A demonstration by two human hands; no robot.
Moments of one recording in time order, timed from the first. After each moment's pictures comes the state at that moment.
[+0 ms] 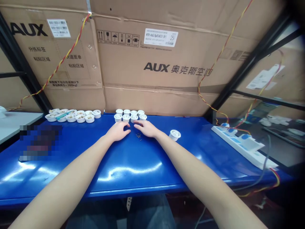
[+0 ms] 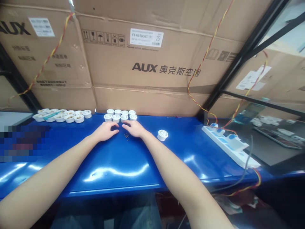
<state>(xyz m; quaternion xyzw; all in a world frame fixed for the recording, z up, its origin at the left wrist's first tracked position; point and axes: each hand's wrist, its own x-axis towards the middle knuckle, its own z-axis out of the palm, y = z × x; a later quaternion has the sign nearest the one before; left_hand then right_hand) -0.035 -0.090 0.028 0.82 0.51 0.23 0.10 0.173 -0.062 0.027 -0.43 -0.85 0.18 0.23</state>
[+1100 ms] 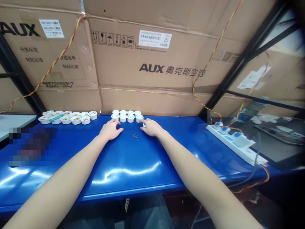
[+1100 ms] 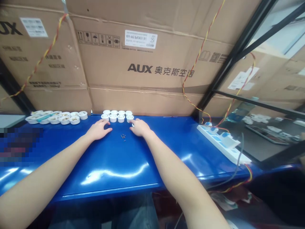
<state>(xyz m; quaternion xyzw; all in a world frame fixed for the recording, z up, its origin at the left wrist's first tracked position) -0.051 -0.071 0.015 0.77 0.60 0.20 0.06 0.205 -0.056 0.031 -0.56 -0.83 0.01 0.10</state>
